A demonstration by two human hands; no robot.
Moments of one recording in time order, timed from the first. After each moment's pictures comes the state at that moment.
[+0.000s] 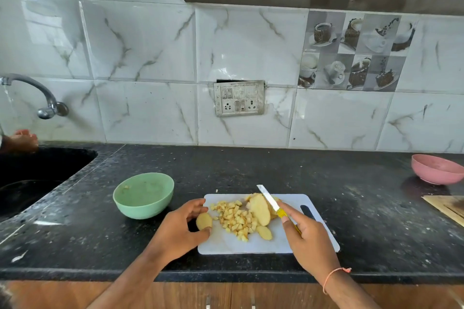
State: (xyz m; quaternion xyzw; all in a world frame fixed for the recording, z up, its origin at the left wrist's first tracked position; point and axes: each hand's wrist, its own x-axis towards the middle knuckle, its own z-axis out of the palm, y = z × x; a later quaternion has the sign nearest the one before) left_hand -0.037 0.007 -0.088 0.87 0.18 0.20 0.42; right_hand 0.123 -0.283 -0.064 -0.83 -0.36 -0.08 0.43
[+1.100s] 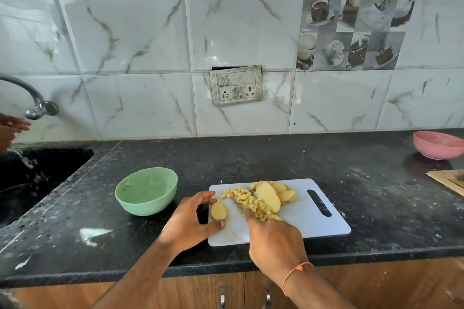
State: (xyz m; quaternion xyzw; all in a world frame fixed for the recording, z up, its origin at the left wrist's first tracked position) left_hand -0.017 0.027 -0.106 0.90 0.18 0.20 0.35; right_hand 0.041 -0.212 -0.050 -0.92 -0.38 -0.07 0.06
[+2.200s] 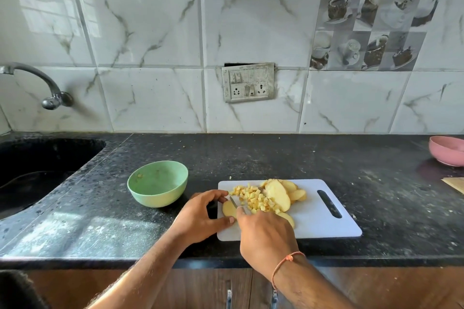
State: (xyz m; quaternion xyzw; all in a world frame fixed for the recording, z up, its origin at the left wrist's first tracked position) left_hand -0.018 0.030 -0.104 0.92 0.14 0.19 0.32; right_hand 0.012 -0.187 -0.020 -0.91 -0.41 -0.05 0.02
